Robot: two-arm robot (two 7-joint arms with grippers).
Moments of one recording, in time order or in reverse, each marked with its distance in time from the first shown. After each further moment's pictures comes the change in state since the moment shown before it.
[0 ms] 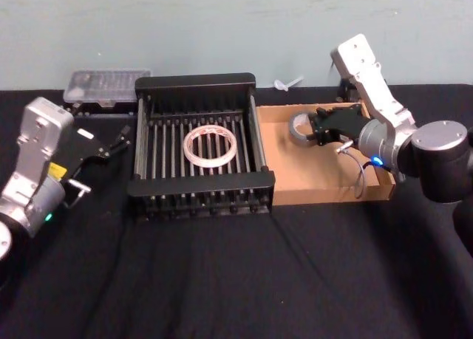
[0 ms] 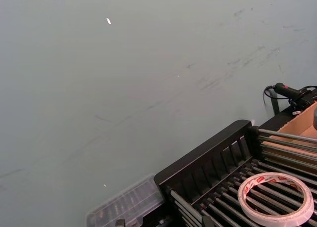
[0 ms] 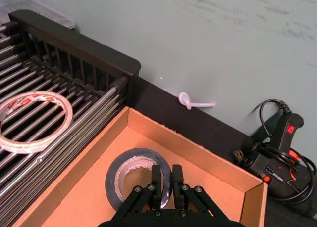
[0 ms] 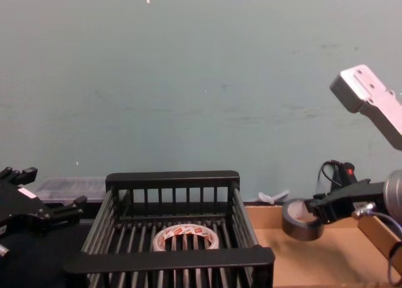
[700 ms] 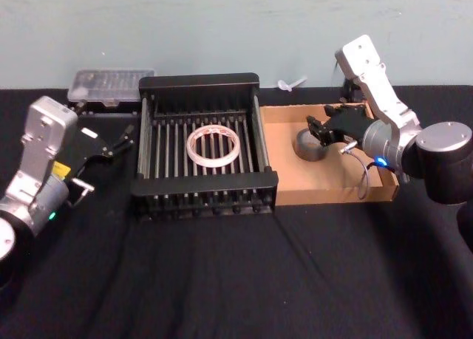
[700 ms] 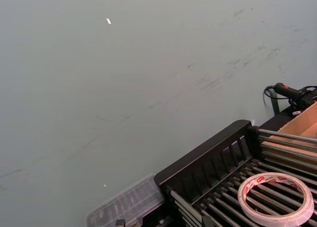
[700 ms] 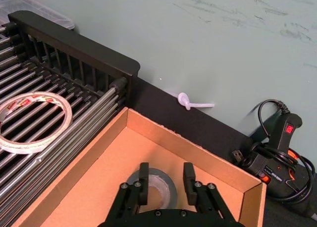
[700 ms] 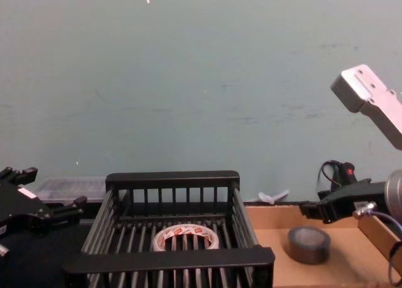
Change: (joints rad) left arm 0.000 0.000 0.000 0.000 0.000 0.000 0.000; right arm -0.002 0.001 0.001 -0.002 -0.001 0.000 0.000
